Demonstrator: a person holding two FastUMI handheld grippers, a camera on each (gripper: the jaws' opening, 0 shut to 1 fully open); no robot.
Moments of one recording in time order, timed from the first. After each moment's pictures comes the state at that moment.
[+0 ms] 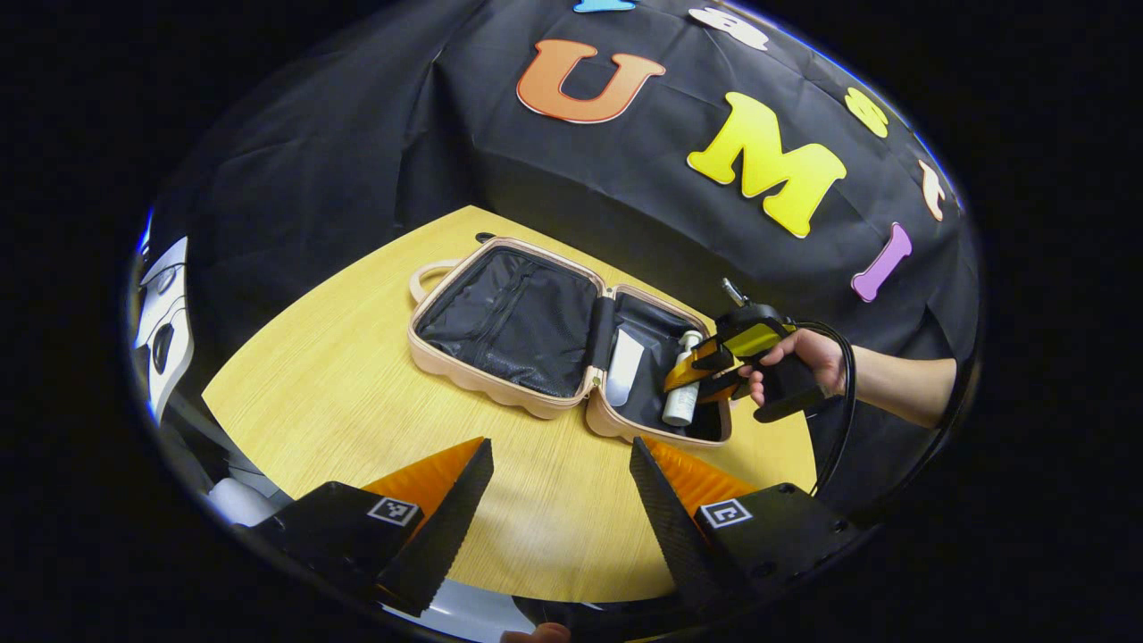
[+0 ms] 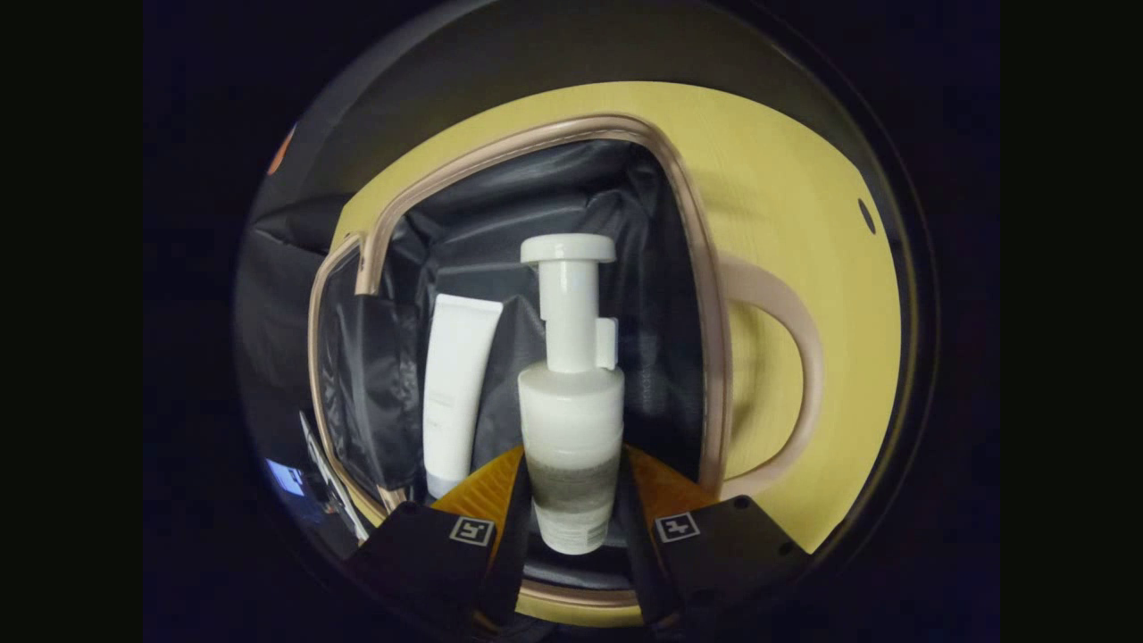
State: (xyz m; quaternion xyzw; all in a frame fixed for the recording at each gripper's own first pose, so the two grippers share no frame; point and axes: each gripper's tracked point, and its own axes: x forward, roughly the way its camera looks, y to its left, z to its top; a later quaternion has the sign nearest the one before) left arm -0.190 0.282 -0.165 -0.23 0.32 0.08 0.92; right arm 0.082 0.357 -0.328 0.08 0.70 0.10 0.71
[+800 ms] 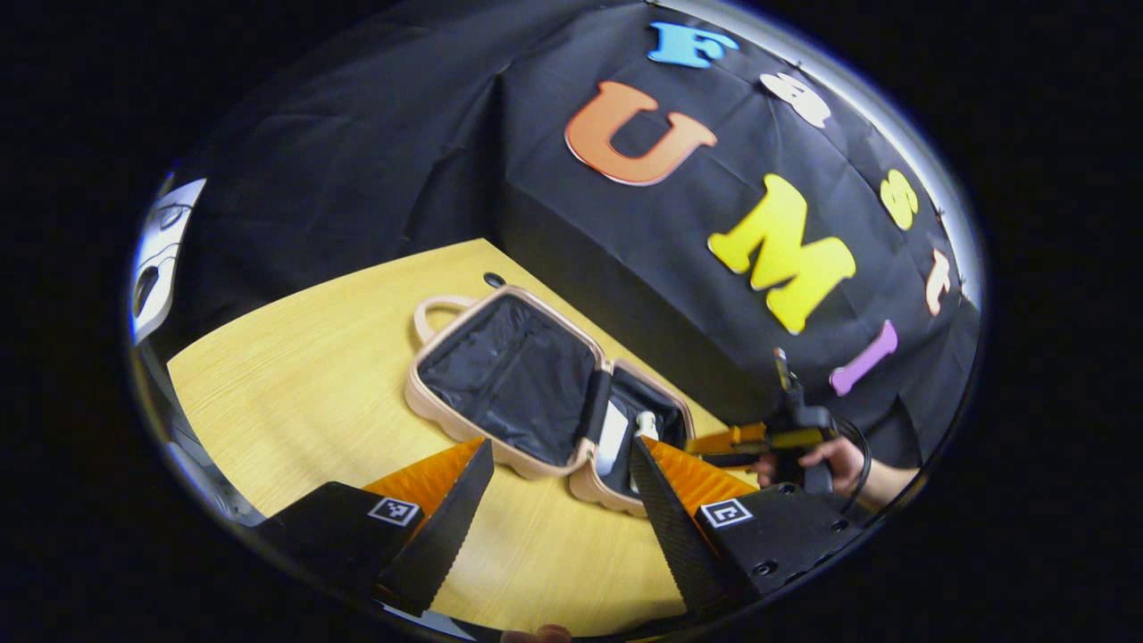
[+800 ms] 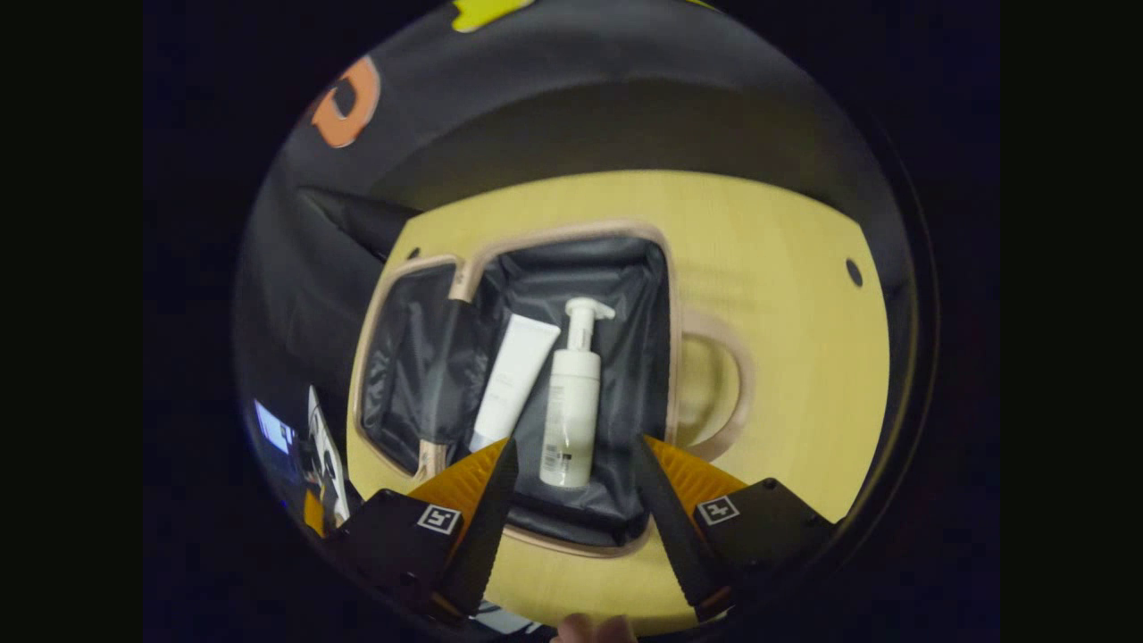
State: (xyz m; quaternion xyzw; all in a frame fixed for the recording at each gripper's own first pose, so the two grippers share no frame) left arm -0.144 0.366 -0.149 -0.37 0.18 0.09 0.91; right arm 0.065 0.338 -0.210 0.06 0.55 0.23 0.80
